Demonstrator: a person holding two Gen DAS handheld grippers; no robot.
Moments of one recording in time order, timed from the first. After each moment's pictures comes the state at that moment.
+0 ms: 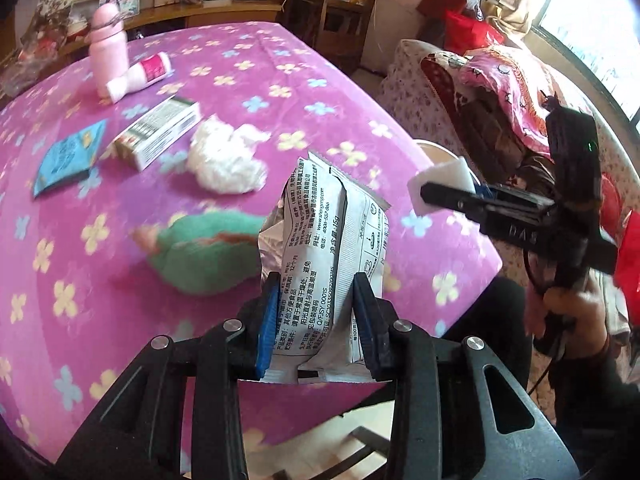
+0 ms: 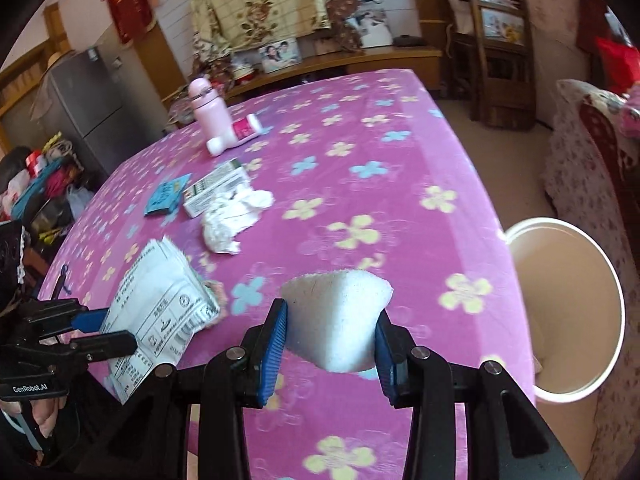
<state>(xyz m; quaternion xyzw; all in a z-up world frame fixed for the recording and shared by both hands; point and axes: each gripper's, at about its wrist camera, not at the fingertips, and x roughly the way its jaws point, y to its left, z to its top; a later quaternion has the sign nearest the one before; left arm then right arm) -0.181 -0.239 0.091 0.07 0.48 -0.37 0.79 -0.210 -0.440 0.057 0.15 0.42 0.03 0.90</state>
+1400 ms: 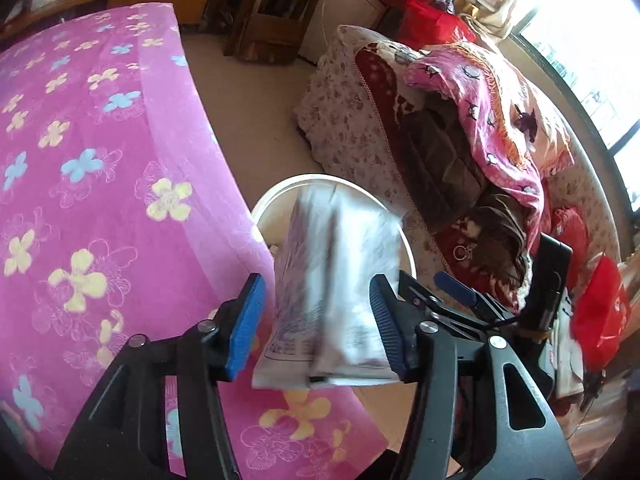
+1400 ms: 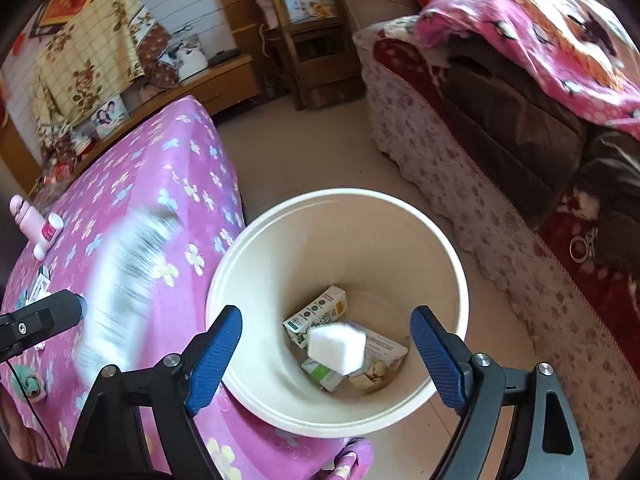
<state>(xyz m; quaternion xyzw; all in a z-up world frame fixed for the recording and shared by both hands) -0.146 -0.499 0.066 0.00 0.51 -0.44 0.74 -0.262 -0.670 -0.003 0.24 0.42 -0.22 0.85</state>
